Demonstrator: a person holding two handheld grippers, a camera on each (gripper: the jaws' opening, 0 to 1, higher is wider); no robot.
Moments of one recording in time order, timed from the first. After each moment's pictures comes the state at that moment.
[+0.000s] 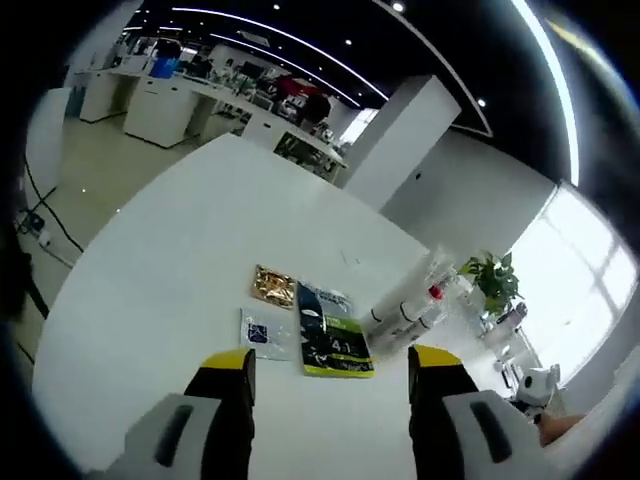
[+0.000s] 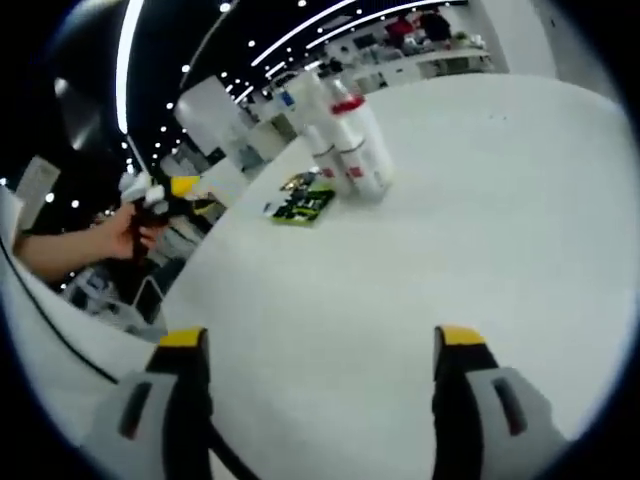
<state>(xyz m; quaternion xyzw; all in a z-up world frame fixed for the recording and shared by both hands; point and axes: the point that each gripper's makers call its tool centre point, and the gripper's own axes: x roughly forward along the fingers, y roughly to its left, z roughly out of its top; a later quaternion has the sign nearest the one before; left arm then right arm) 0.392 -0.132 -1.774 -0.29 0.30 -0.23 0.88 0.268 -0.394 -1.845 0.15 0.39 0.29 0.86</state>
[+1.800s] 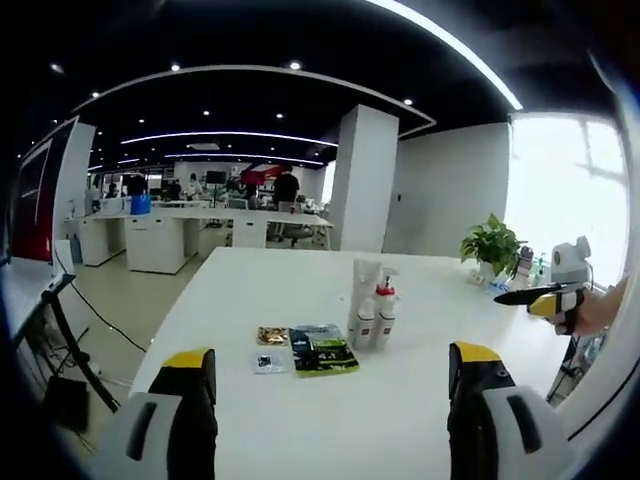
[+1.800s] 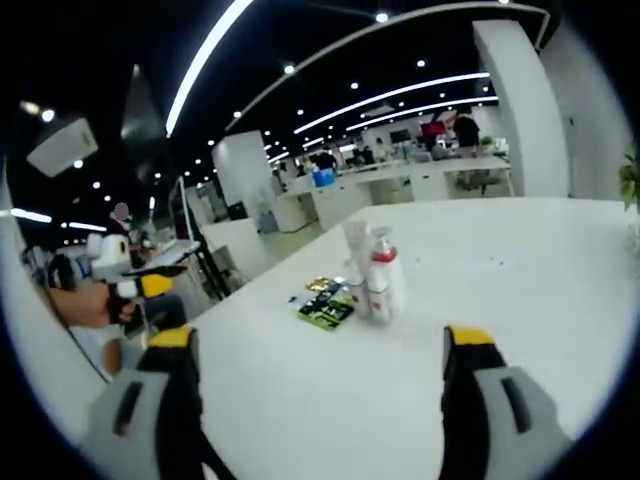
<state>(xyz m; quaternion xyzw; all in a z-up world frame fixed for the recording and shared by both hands) 0.267 -0.130 -1.711 -0.06 0.16 -0.21 0.96 0.268 -0.410 -1.712 0.08 0.18 0.31 0.93</state>
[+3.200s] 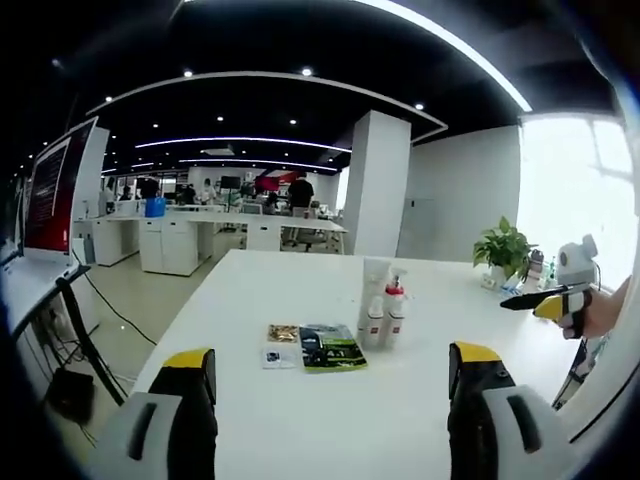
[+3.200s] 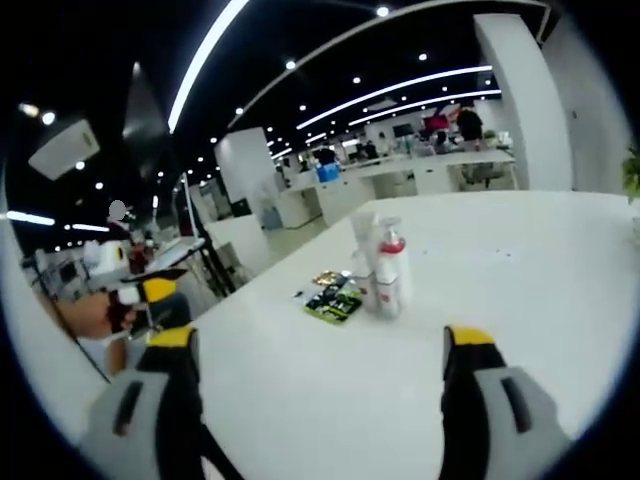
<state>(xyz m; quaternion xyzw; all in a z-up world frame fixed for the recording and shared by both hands) 0.260 -0.128 -1.718 -0.07 0.15 -0.18 0.97 0.263 -0.404 -1.718 0.09 0.19 0.31 0.93</state>
